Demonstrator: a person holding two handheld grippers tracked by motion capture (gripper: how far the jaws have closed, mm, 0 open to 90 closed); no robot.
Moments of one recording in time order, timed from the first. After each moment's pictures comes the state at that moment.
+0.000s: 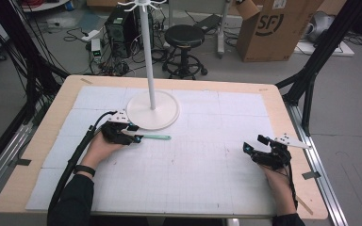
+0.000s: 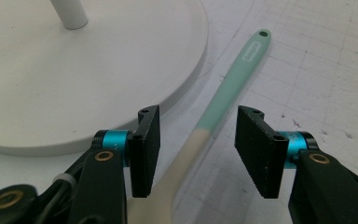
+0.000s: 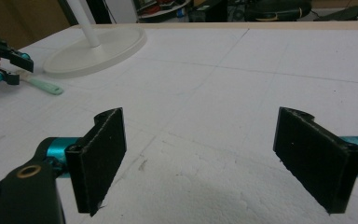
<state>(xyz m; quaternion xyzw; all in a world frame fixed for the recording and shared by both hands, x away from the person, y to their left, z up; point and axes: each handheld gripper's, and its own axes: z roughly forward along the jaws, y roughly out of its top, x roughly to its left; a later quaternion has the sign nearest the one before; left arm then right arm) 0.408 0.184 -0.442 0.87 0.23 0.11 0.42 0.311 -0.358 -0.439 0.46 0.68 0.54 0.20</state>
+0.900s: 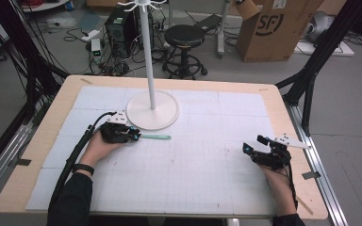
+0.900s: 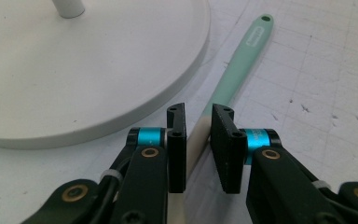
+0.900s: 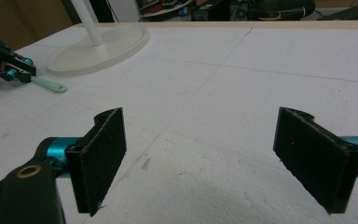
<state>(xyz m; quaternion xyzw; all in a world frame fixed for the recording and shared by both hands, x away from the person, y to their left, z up) 0.410 0.189 -0.448 0.88 0.21 0.11 0.42 0.311 -0.357 -0.439 0.45 0.69 0.54 0.20</state>
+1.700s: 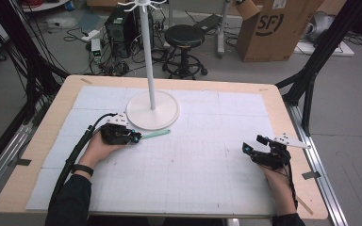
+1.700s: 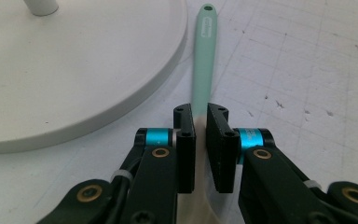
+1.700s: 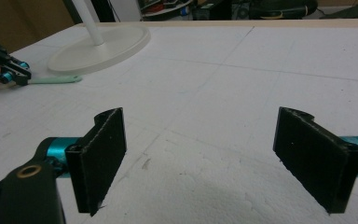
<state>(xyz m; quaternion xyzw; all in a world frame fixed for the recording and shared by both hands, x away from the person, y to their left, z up) 0.406 0.187 -0.448 0.88 0.20 0.08 0.43 0.312 -0.357 -0.440 0.45 0.69 0.54 0.19</state>
